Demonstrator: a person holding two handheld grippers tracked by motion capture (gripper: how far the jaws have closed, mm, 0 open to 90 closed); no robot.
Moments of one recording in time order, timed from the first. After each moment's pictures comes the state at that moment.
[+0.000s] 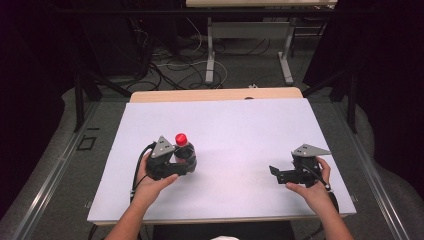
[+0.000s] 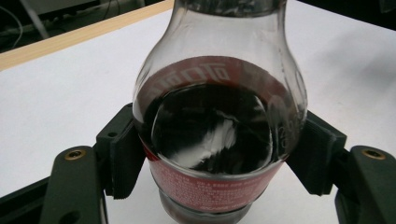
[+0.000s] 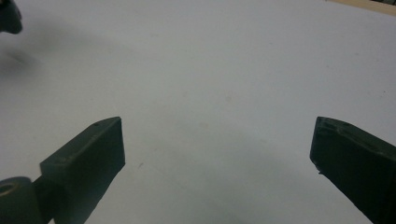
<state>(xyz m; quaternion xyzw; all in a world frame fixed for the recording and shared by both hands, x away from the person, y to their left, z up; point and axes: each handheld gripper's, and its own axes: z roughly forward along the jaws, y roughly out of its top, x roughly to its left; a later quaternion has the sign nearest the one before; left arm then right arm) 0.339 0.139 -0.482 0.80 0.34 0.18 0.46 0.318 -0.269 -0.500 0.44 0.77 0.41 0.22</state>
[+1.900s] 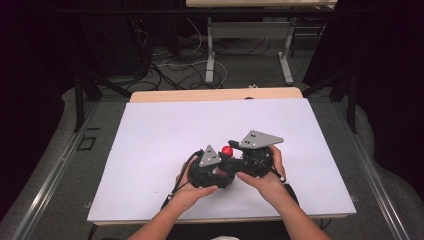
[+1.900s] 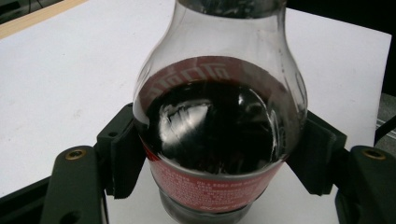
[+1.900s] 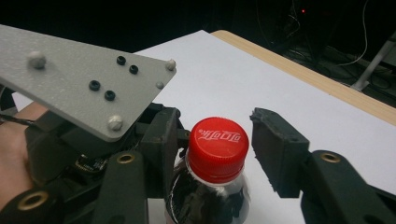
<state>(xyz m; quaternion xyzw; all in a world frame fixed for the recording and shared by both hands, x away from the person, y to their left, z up) 0.324 0.041 -0.498 0.84 0.26 0.12 0.46 0.309 -0.132 -0.423 0.30 0.79 0.50 0.20</state>
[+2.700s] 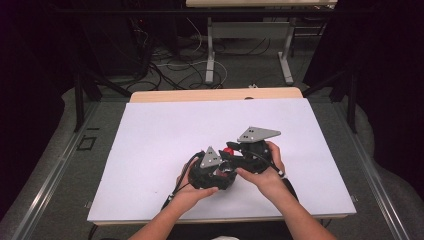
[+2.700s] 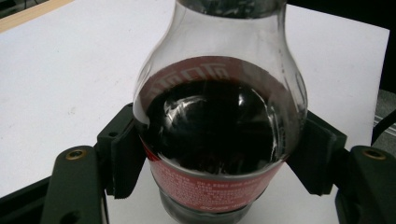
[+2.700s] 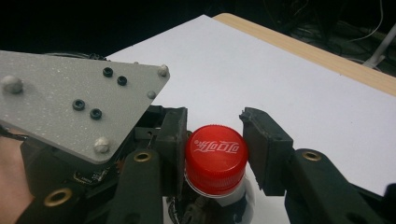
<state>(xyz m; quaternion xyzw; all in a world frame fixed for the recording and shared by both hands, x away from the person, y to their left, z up) 0.323 0.039 -0.501 0.84 0.25 0.12 0.46 0.319 -0.131 -0.419 0.32 0.80 0.48 0.16</state>
